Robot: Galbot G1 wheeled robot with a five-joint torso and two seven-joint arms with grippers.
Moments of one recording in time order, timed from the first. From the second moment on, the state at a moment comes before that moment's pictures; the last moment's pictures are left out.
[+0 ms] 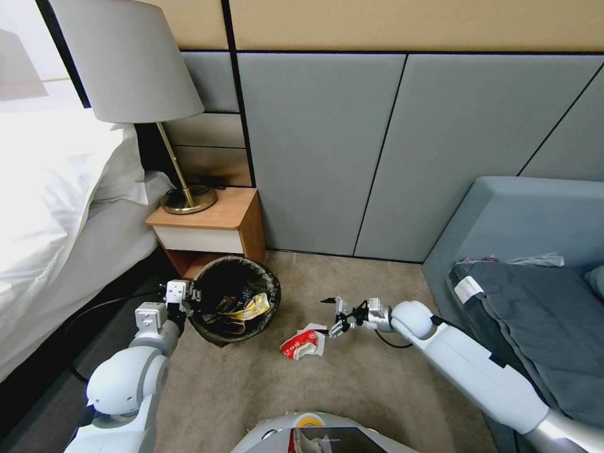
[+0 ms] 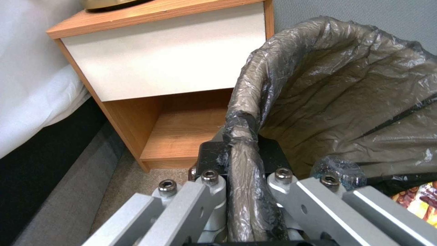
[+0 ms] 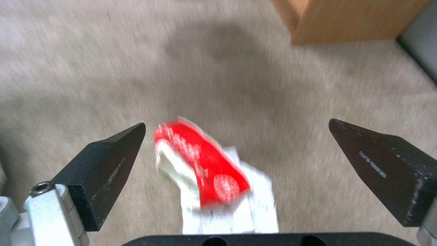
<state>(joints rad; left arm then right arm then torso) 1.48 -1.29 -0.80 -2.32 -0.18 0.69 0.07 -0.91 0.82 -0.10 1.64 0.22 -0.14 -0.72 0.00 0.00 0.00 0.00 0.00</state>
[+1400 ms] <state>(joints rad) 1.48 -1.29 -0.78 -2.31 -0.18 0.69 0.07 -0.84 1.09 -0.19 1.19 -0.01 0.01 -0.66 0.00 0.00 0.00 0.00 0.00</state>
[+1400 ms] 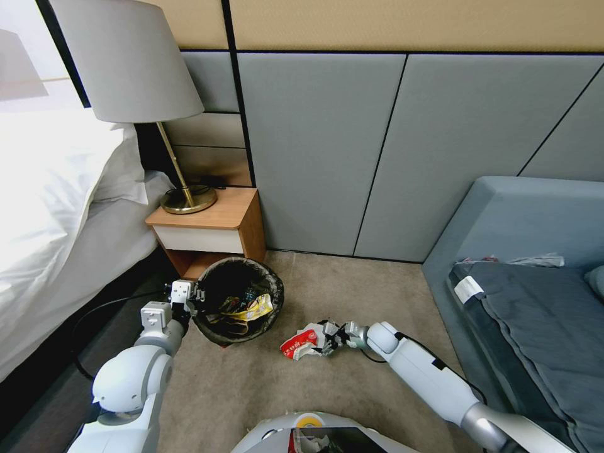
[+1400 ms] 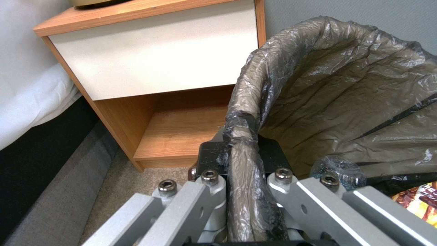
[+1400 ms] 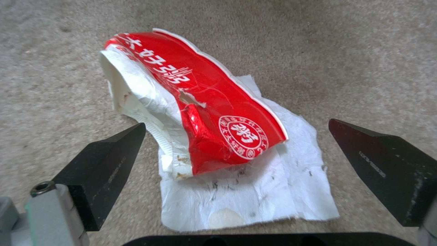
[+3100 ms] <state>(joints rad) 1.47 -1.29 -0.77 -2.29 -0.16 0.69 0.08 -0.83 1.22 -0.15 1.07 -0.07 0.04 -0.59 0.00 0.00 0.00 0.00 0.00</state>
